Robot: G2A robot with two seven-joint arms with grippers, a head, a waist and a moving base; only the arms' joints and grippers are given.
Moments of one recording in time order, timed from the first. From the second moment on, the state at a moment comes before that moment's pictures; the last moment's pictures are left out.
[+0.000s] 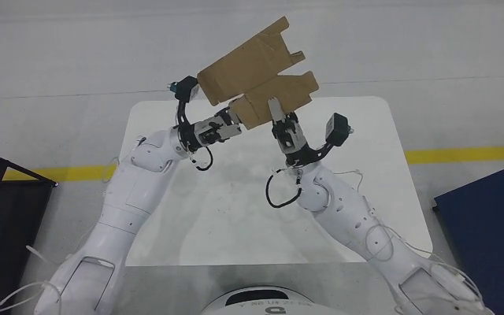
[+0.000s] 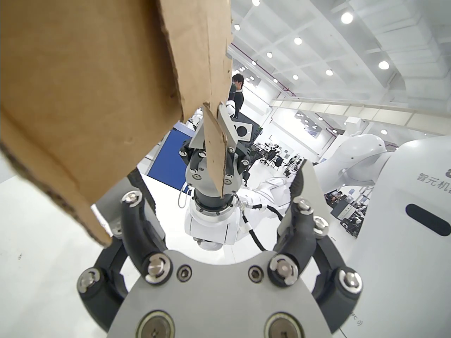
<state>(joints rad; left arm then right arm) 0.97 -1.23 -1.10 -1.25 -0.27 -1.01 -0.81 -1.09 -1.24 0.77 -1.42 -0.66 -0.57 -0.82</state>
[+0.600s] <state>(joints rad) 0.95 -1.26 -1.13 -1.20 -0.23 -1.01 -0.81 -1.12 -1.28 0.81 -1.42 -0.68 -0.61 -0.75</state>
